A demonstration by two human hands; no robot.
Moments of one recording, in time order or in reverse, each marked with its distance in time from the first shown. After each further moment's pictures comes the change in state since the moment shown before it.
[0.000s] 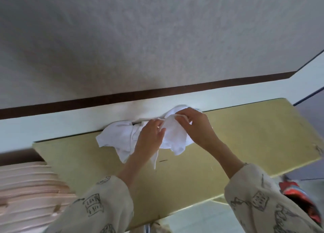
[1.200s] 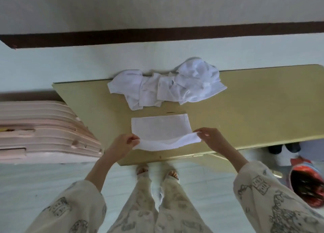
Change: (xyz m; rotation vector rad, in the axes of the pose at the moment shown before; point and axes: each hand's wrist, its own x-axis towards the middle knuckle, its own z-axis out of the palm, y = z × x) left_hand -0.179 -0.126 0.013 0.017 -0.287 -0.410; right_hand -0.149 0.161 0.061 0.080 -0.357 0.352
